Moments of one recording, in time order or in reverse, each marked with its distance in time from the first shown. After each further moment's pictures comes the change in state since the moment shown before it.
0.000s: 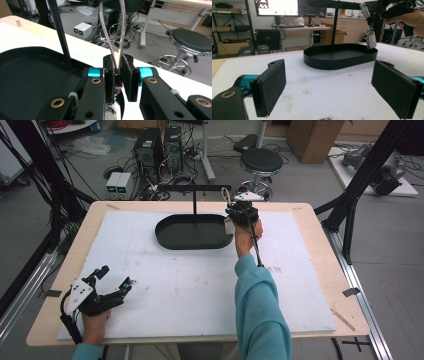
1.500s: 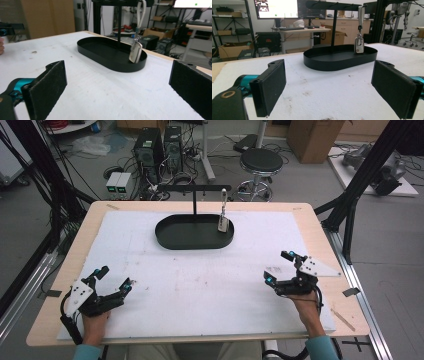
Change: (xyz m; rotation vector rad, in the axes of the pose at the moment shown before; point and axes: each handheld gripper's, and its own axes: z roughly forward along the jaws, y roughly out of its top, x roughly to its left) left arm -0.002 -0.001 -0.002 -0.016 0.002 0.018; right arm -0.043 -0.147 -0.197 -0.299 0.350 -0.036
